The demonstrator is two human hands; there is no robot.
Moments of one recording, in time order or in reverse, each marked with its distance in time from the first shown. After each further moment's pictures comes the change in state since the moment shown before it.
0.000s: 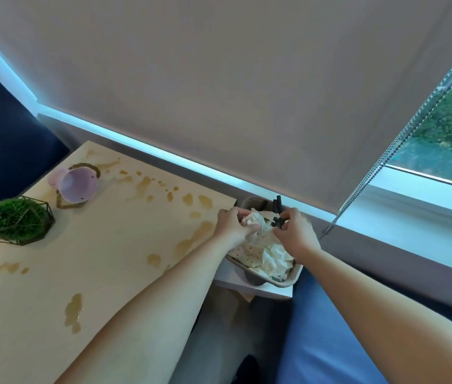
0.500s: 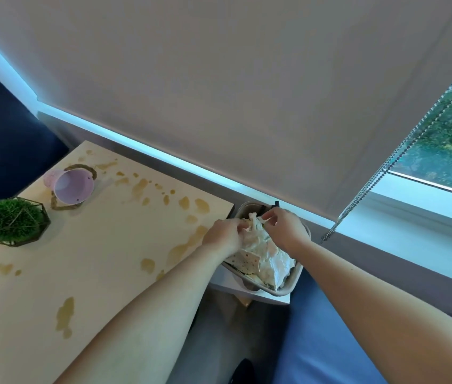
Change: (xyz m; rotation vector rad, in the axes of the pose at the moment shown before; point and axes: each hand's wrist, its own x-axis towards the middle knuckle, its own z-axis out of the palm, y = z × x) left_hand 0.020 -0.014 0.008 0.411 -0.022 0.073; right_hand 0.027 -0.015 -0.005 -0.085 -0.116 -0.099
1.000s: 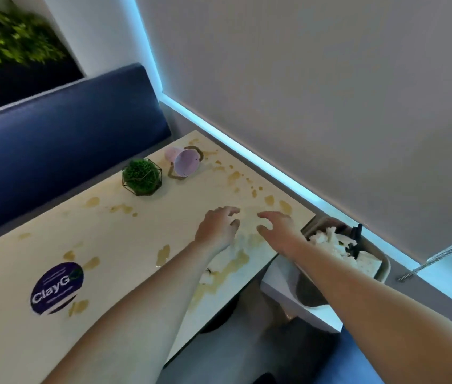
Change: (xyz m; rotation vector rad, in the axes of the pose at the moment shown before) left_hand -0.113 -0.127 -0.106 -0.148 0.351 -0.194; right_hand -0.046 -0.141 0.086 -0.165 -0.210 -0.415
